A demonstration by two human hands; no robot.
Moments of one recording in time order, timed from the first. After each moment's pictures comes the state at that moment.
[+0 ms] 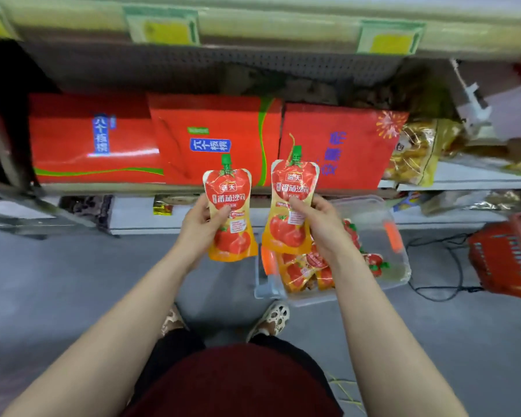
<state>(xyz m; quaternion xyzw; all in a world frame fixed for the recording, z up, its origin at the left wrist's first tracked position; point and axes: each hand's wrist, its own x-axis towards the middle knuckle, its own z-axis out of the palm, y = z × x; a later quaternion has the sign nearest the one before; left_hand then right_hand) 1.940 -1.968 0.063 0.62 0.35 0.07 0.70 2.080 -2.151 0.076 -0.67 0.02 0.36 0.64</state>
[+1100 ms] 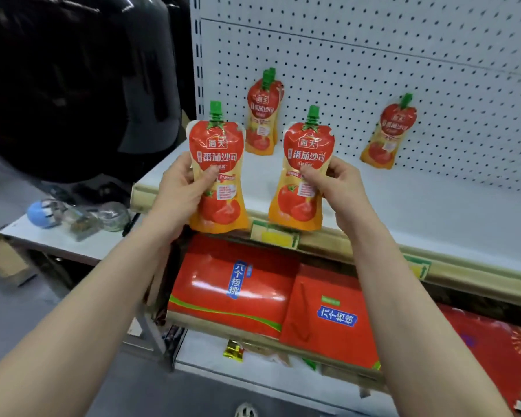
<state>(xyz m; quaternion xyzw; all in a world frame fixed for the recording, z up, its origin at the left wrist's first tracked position) 1.850 -1.545 0.311 0.65 0.22 0.40 0.61 2.044 -1.701 0.338 -0.67 -0.33 0.19 0.64</state>
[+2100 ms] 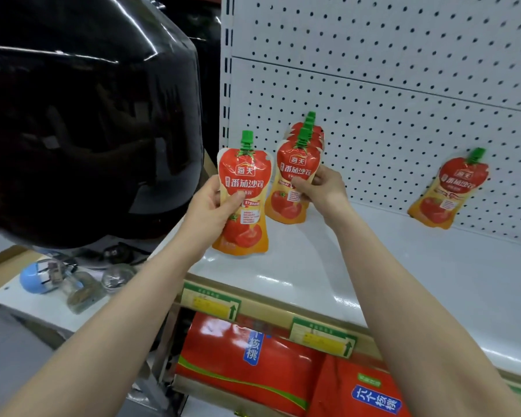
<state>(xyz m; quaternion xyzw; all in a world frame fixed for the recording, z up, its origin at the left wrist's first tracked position) 1.916 -1.417 0.321 0.65 0.22 0.37 0.63 2.132 -1.495 0.334 -0.72 -0.33 0.18 0.58</state>
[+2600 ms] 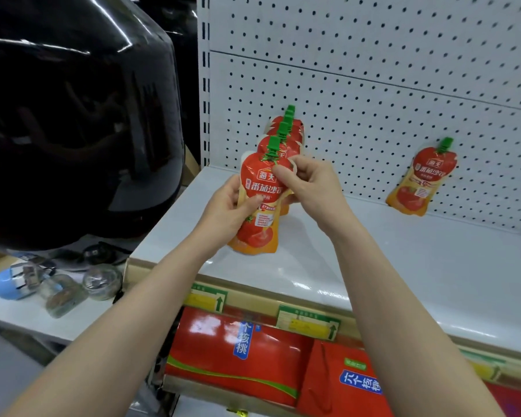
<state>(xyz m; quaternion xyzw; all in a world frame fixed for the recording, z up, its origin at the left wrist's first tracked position) 1.947 -1.441 0.316 0.69 0.18 0.31 0.63 2.080 -1.544 0.365 -0.68 -0.44 0.14 0.57</state>
